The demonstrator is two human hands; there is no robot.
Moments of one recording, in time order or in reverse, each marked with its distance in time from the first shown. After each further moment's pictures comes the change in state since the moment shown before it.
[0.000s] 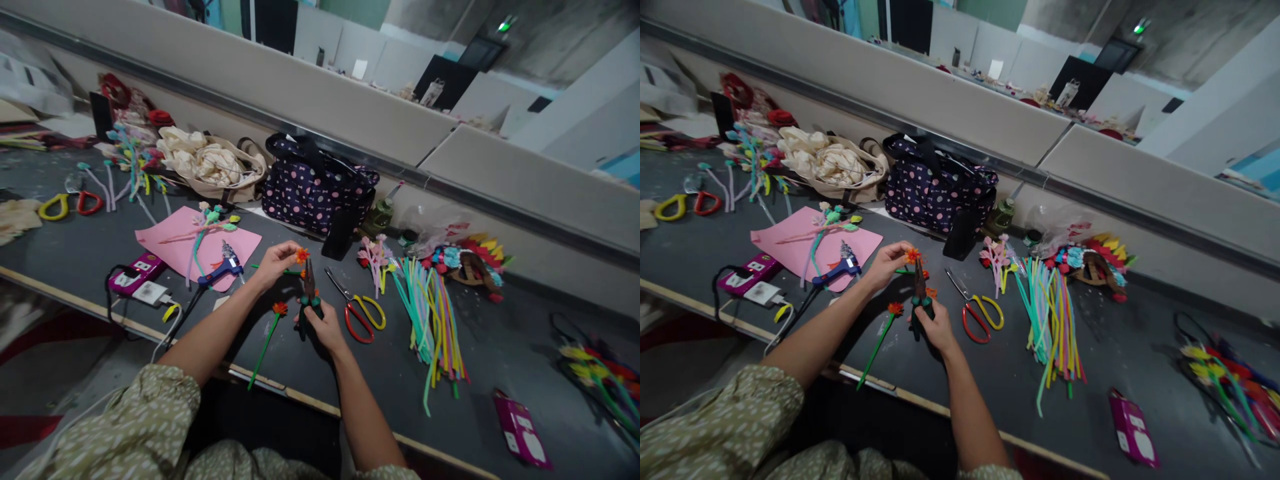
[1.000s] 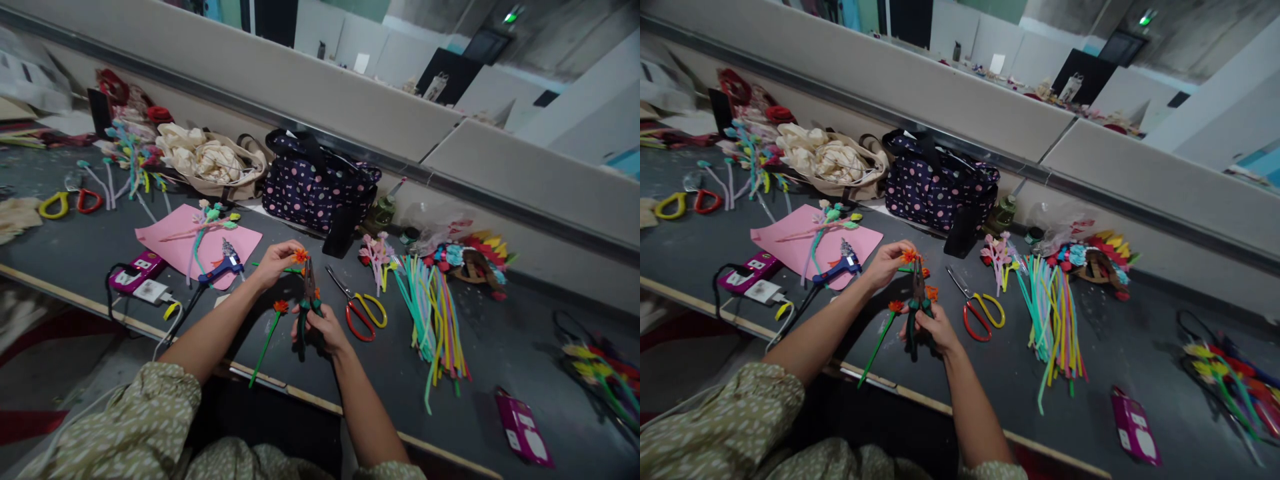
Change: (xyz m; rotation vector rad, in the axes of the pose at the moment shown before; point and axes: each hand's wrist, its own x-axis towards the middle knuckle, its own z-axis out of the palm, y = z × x) left_hand -0.001 0.001 0.001 -0.012 -0.032 0.060; right_hand -0.005 -0.009 0.000 0.456 -0.307 0.225
